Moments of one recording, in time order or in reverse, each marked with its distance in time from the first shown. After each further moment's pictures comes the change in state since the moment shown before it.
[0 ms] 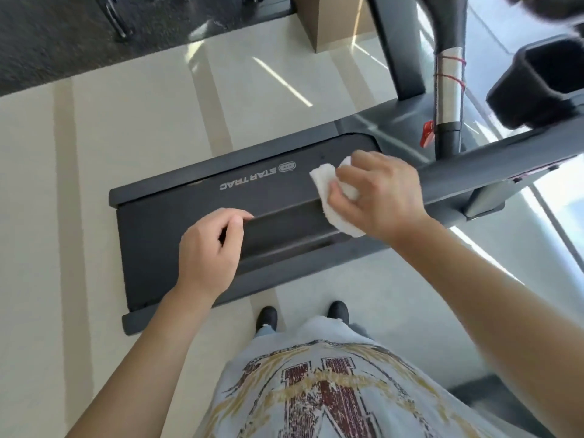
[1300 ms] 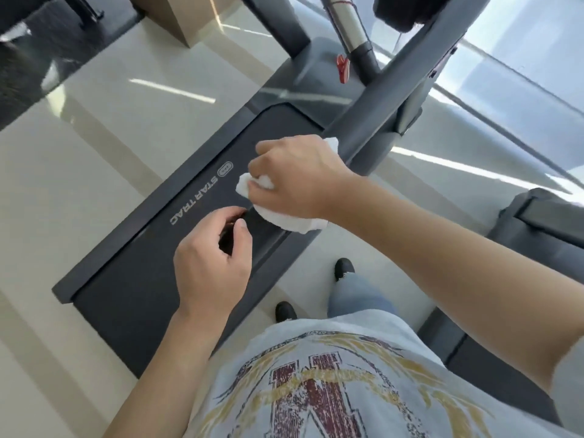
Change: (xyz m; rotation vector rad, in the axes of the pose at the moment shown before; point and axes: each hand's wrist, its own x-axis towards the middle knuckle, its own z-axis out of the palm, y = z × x) left_hand 0.025 -0.006 -0.012 -0.070 -0.229 0.313; right_hand 0.026 -0.100 0.005 -0.097 -0.441 0.336
